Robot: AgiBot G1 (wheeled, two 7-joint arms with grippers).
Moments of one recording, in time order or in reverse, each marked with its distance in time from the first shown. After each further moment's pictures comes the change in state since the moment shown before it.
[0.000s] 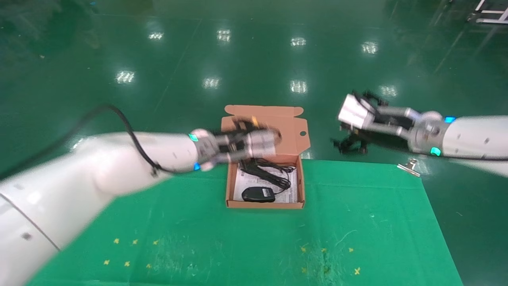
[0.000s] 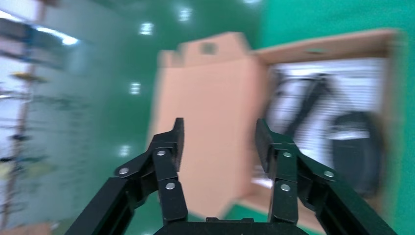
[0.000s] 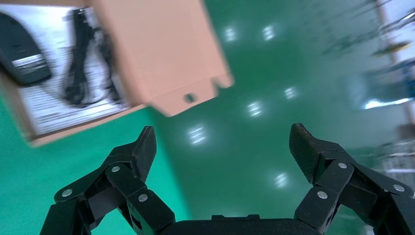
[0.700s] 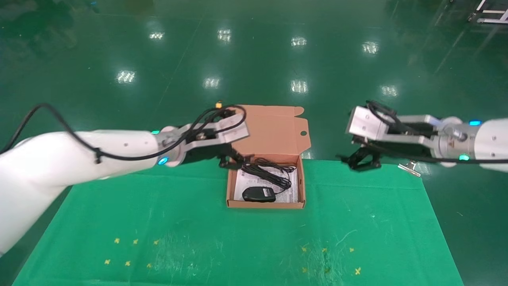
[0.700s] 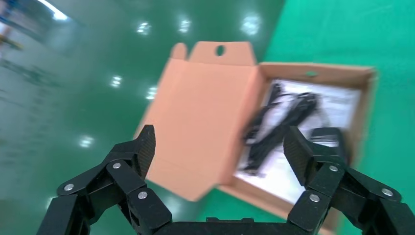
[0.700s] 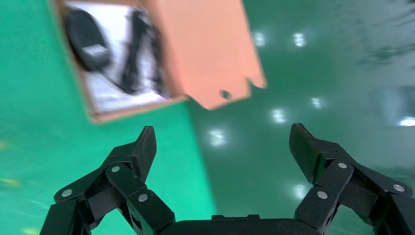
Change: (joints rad) left arm 0.058 -0.154 -0.188 -0.092 -0.229 0.170 0.006; right arm -0.025 0.079 0.101 0.089 0.162 -0.181 -0.064
